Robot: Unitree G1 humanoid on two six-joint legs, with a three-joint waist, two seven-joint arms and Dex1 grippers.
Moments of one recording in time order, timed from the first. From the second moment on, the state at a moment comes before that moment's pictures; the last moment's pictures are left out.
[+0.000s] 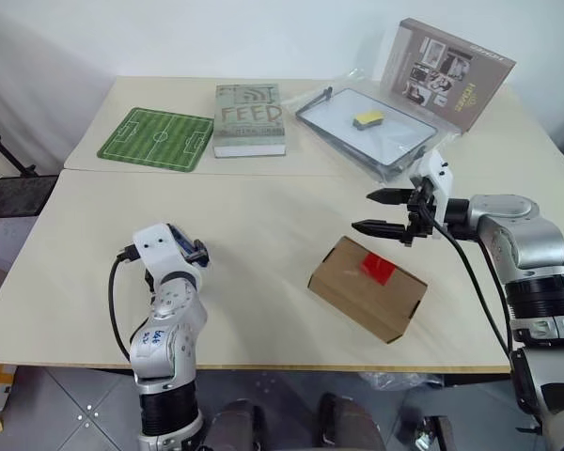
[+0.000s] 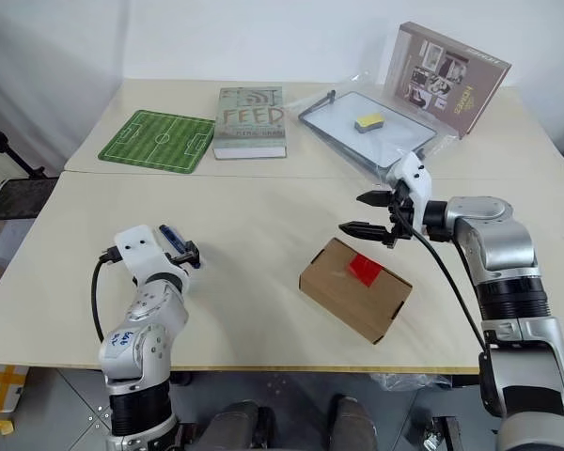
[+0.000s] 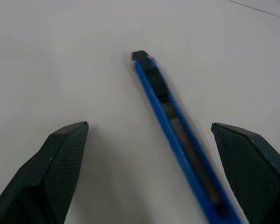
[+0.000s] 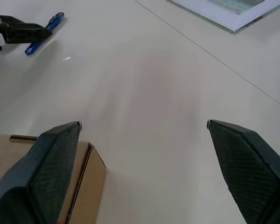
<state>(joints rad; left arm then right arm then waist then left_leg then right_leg) -0.27 -0.10 0.19 -0.42 -0.20 0.86 0.53 -0.77 -0.70 0.04 0.29 0.35 0.51 1.14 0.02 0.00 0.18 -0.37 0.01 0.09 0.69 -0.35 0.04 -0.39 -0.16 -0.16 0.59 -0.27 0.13</state>
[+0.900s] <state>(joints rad) -0.34 -0.14 0.22 -0.45 -0.27 1.06 0.66 -0.77 -0.70 0.04 0.28 0.35 0.51 1.13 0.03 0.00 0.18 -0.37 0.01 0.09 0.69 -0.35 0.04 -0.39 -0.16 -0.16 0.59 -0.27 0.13</state>
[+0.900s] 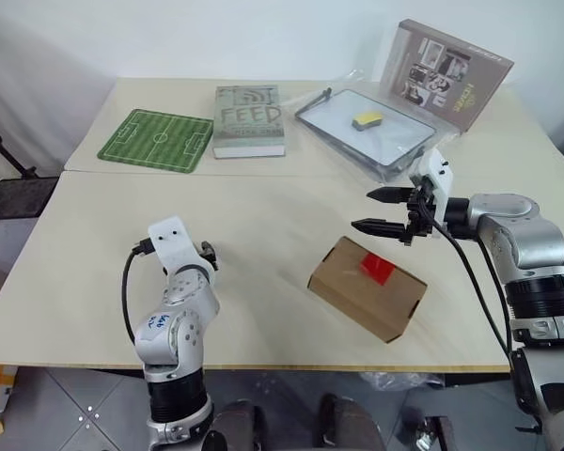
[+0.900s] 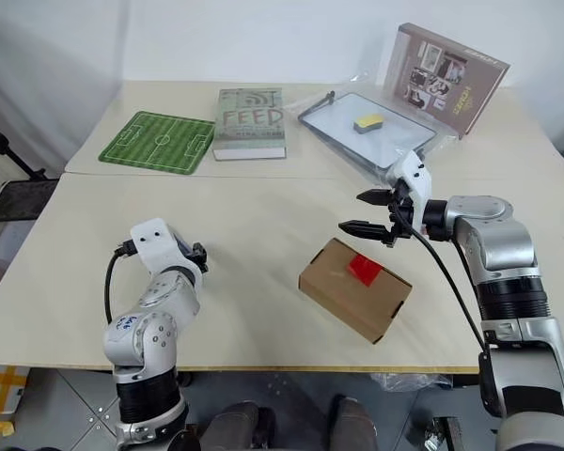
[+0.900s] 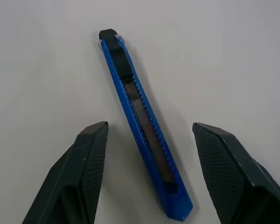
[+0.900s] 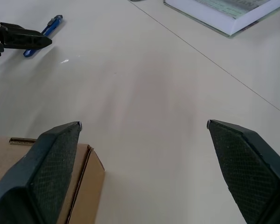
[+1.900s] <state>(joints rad) -0.33 -0.13 0.26 -0.50 -0.26 1.17 0.65 -0.76 -0.70 0.04 0.27 0.35 0.51 1.11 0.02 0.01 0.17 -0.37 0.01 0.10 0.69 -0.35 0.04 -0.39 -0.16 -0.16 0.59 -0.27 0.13</state>
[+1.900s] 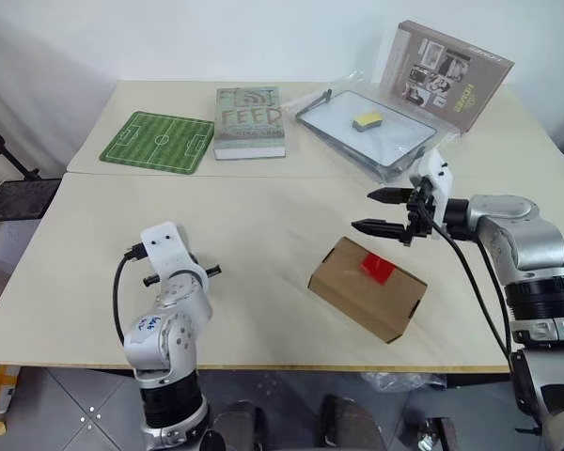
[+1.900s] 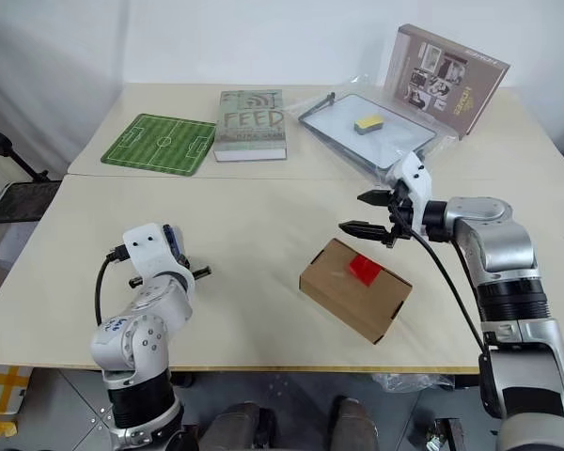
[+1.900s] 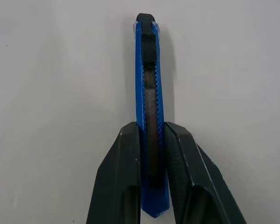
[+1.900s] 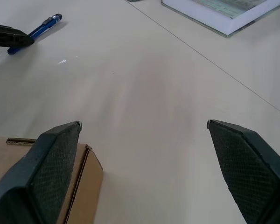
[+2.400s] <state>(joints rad) -0.23 0.31 0.23 -0.62 -0.41 1.33 0.10 -0.72 -0.73 0.03 0.03 0.41 0.65 1.10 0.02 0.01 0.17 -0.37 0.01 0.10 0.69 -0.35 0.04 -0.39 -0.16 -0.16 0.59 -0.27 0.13</state>
